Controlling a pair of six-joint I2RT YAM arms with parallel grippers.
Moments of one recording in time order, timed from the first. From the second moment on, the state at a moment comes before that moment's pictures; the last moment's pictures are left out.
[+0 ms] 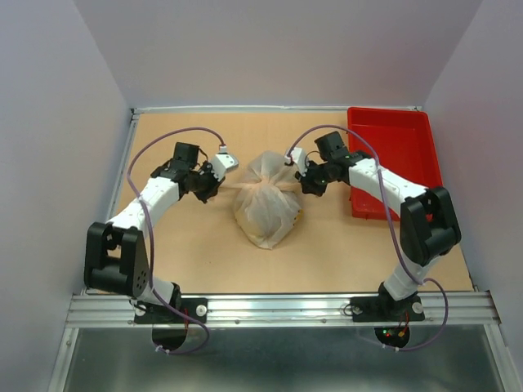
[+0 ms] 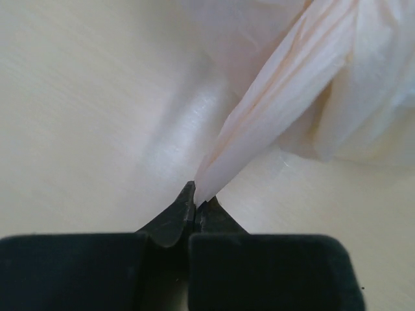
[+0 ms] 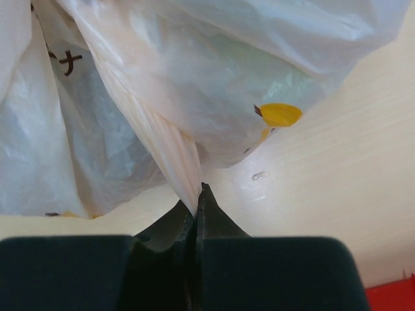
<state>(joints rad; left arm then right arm) -0.26 1.49 1.00 -0.50 0.33 0.64 0.45 1.72 1.26 -0.57 -0.35 -0.70</state>
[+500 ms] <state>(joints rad) -0.09 1.32 0.99 -0.59 0.59 0.69 0.33 1.65 1.21 -0.51 -0.59 -0.59</state>
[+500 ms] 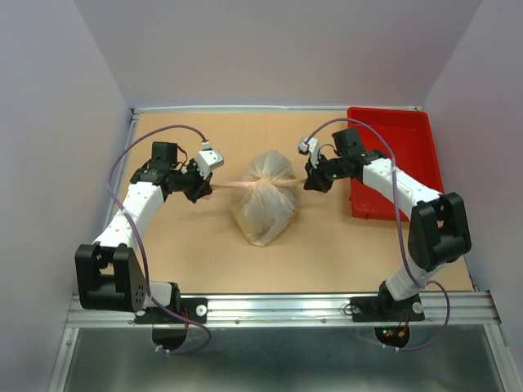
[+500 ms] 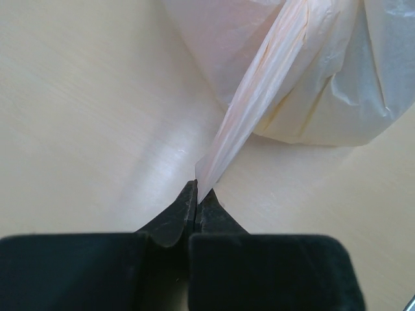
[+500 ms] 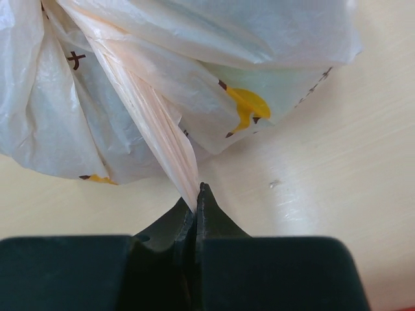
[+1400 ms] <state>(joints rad) 0.00 1.62 1.13 -0.54 0.70 0.60 0.24 1.90 1.37 -0.54 -0.67 -0.57</state>
